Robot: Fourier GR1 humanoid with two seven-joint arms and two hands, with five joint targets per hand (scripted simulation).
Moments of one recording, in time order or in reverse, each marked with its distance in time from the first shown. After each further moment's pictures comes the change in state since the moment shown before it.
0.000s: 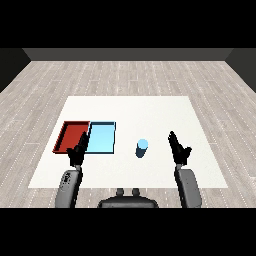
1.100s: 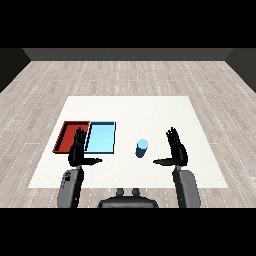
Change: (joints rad) left arm -0.015 -0.054 0.060 0.017 0.116 -0.137 -0.462; right arm 0.020 0.049 0.000 -0.098 -0.119 0.145 -0.245
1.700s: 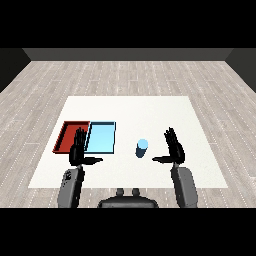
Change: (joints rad) left arm -0.012 -0.001 0.005 0.026 0.010 0.002 -0.010; right arm -0.052 0.005 -0.025 0.125 -0.033 0.012 0.002
